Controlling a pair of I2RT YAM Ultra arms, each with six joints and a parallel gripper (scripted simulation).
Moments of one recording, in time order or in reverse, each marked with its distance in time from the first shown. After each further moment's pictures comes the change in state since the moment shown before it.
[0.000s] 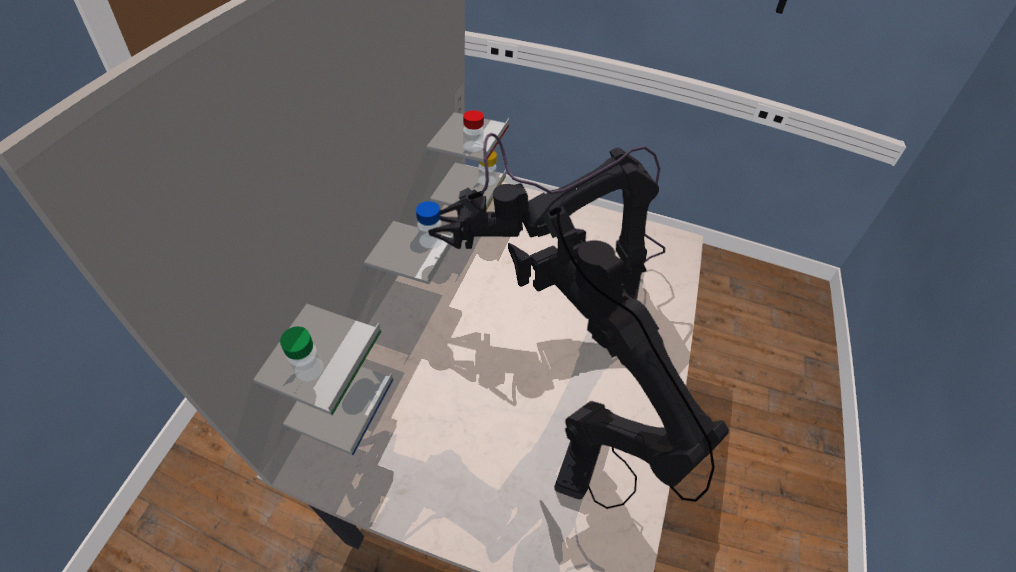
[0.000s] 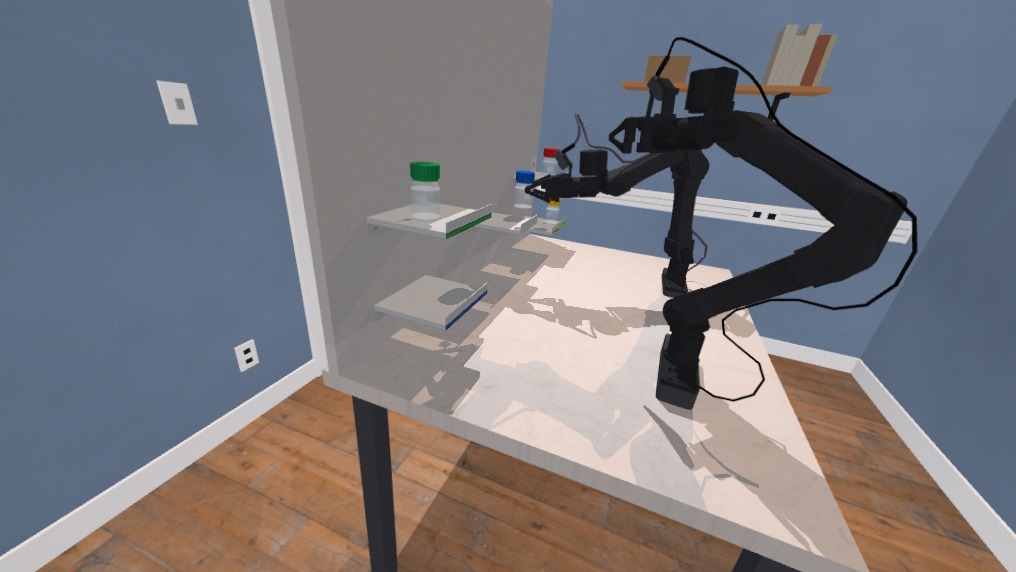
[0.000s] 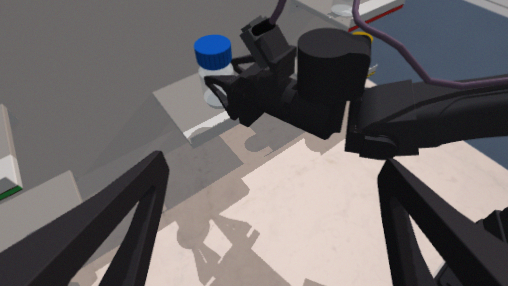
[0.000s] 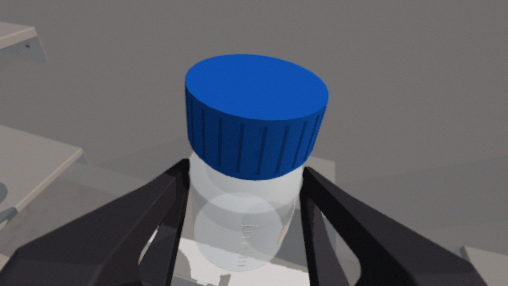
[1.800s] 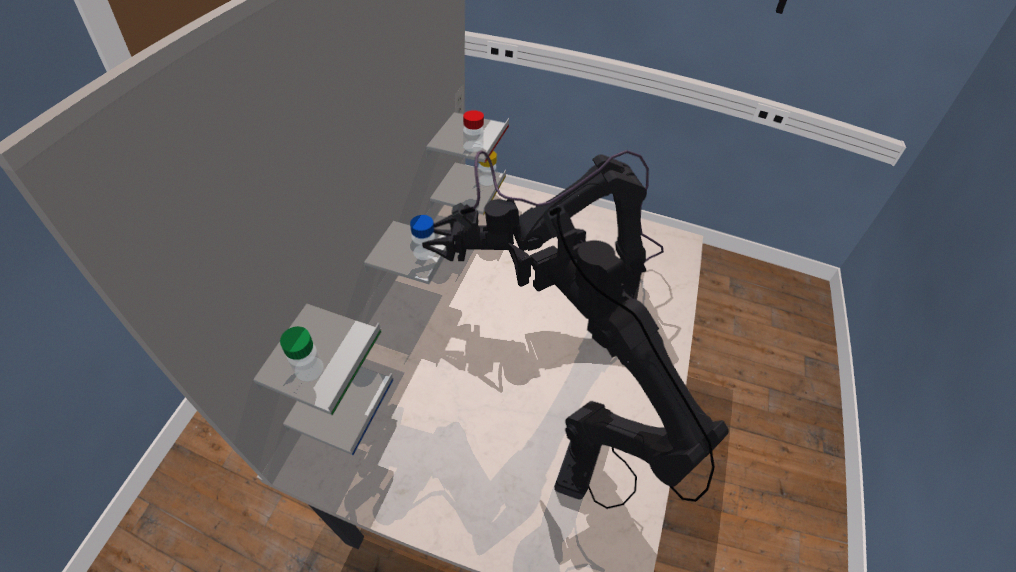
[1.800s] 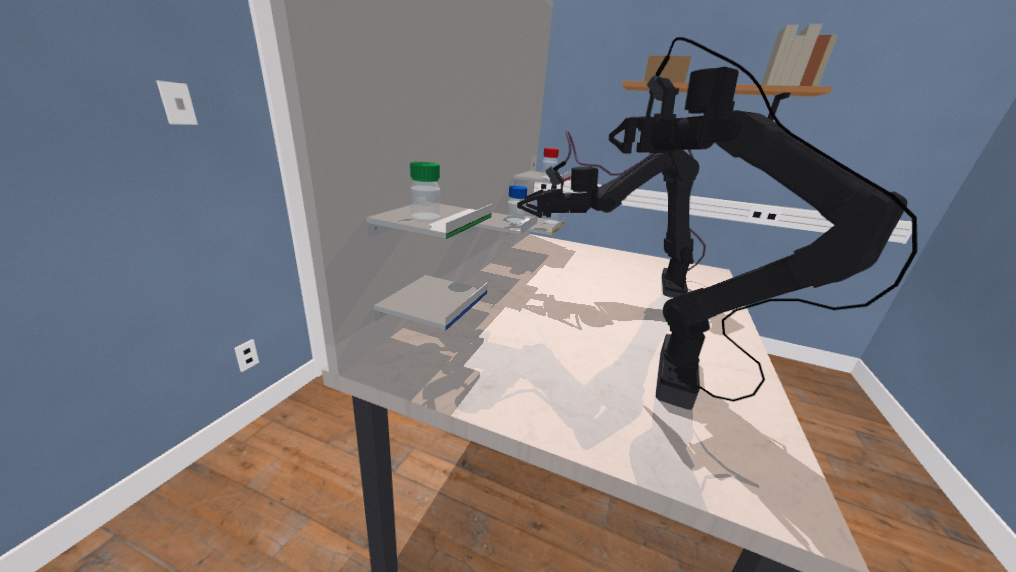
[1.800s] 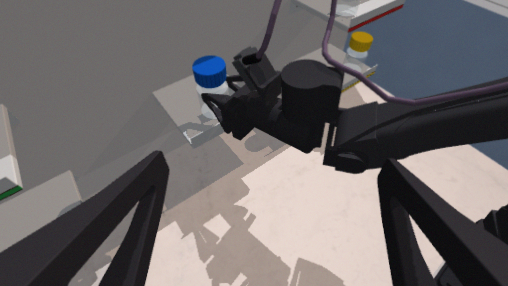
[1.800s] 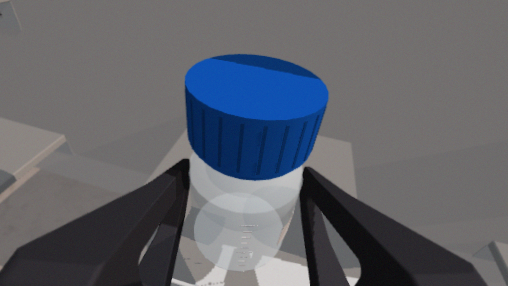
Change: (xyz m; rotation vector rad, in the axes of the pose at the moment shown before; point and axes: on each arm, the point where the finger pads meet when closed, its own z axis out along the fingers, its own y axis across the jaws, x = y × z) left arm 0.000 0.000 0.000 0.000 0.000 0.000; right arm 0.043 -0.002 0.023 0.003 -0.009 0.001
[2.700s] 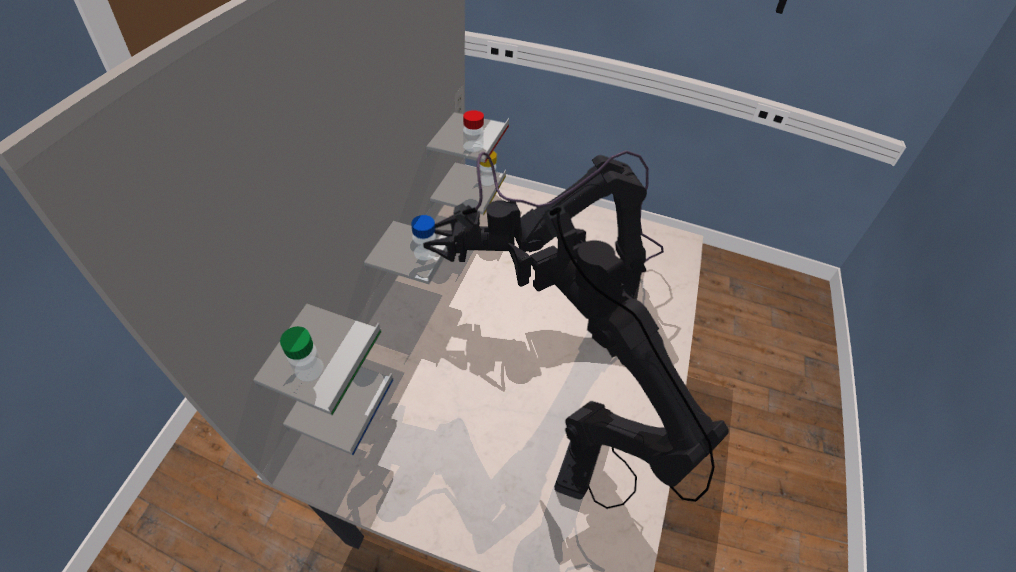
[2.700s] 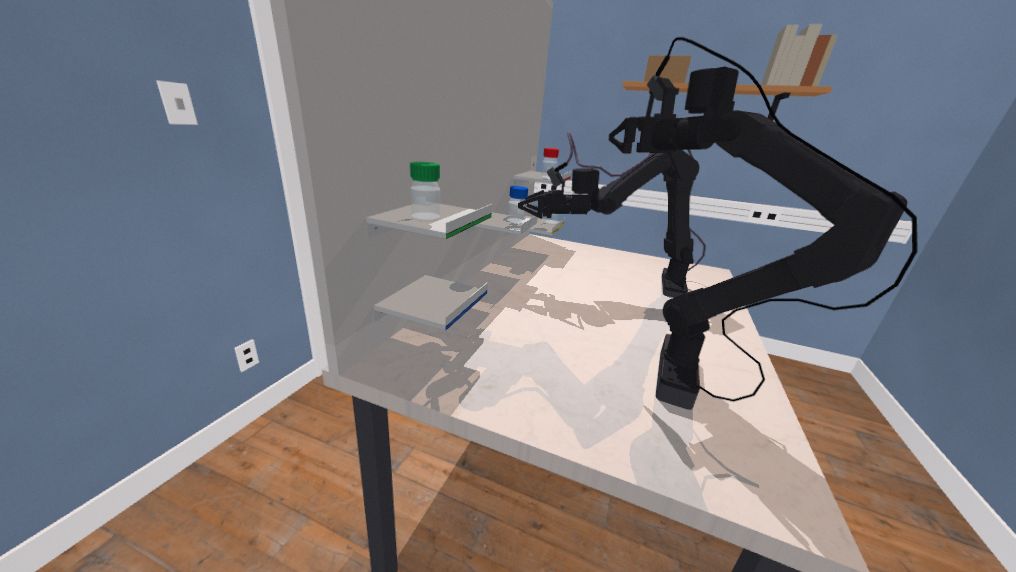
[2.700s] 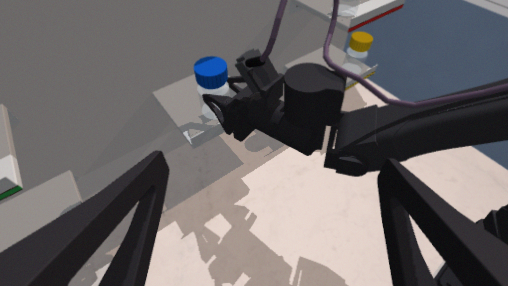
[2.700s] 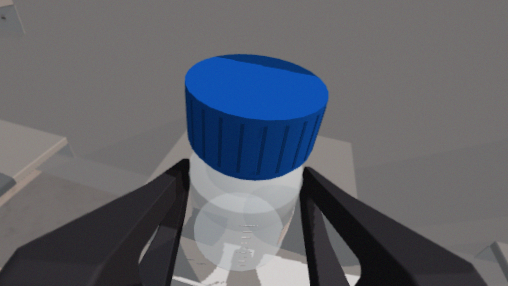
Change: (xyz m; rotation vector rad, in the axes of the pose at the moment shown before) left arm 0.000 0.000 0.000 0.000 0.000 0.000; right arm 0.001 0.000 -0.002 -0.003 -0.018 0.005
